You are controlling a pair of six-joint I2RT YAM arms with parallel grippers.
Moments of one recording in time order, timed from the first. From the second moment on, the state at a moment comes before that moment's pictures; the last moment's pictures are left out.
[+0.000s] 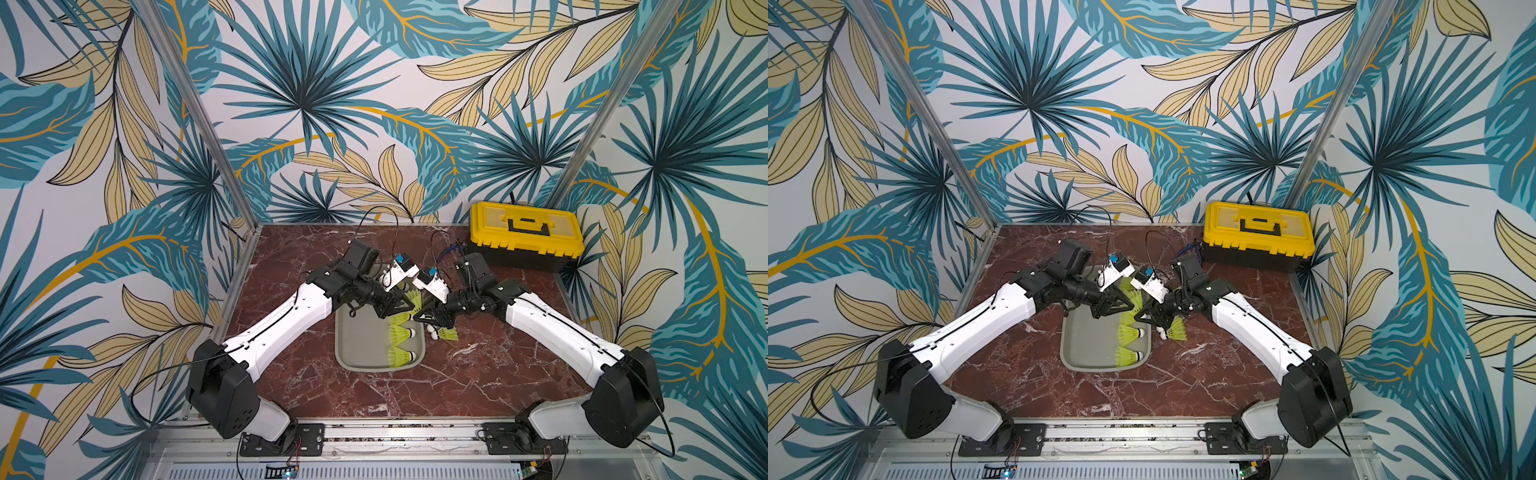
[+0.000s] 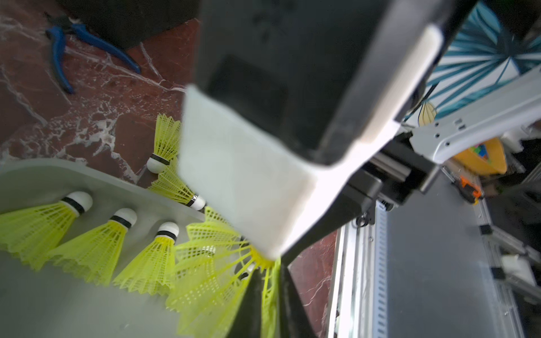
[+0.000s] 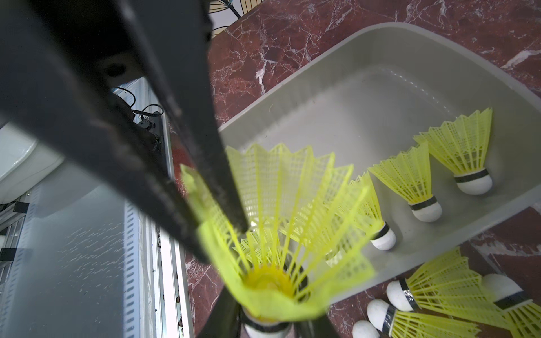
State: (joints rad) left arm -0.59 1.50 1.31 -0.64 0.71 0.12; right arm 0.49 1.42 1.11 -0.62 -0.69 -0.29
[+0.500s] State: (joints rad) left arm -0.58 1.44 1.22 -0.38 0.53 -0.16; right arm 0.49 1.28 0.92 -0.38 -0.39 -0.18
